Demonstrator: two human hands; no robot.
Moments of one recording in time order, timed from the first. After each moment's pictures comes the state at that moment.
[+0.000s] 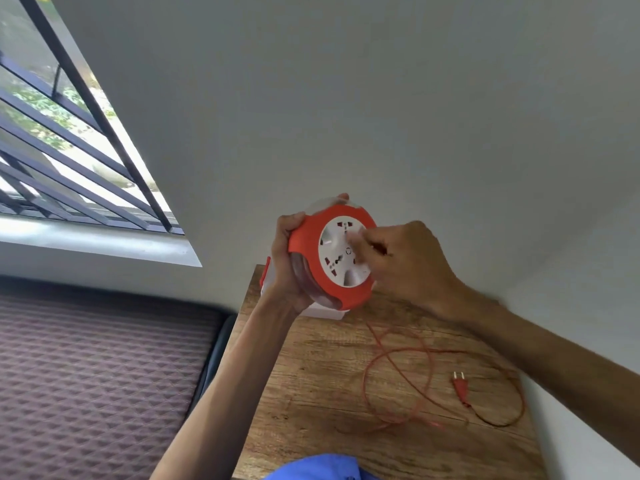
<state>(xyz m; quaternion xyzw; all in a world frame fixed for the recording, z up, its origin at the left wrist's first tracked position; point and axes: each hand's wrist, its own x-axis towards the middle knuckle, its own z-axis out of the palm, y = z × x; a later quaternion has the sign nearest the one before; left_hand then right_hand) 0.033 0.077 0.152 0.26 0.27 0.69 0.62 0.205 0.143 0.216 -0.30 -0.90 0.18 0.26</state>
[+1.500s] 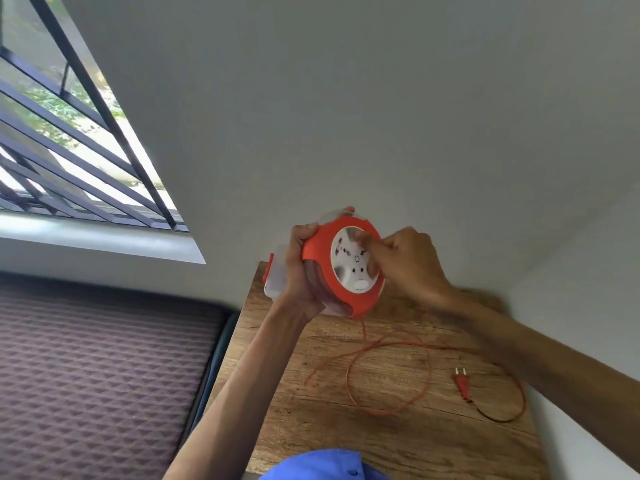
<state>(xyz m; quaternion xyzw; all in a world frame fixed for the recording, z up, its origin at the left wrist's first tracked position) 0.054 0.065 0.147 0.22 0.33 0.69 0.60 0.200 0.143 0.194 -0.45 -0.80 0.31 0.23</state>
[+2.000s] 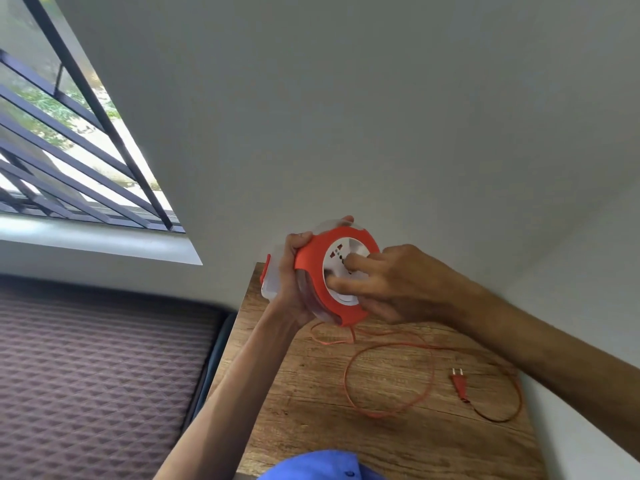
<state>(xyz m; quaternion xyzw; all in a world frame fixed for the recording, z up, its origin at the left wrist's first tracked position) 0.047 0.056 0.139 0.23 0.28 0.67 0.64 0.224 0.149 0.205 0.07 -0.98 -0.14 0.12</state>
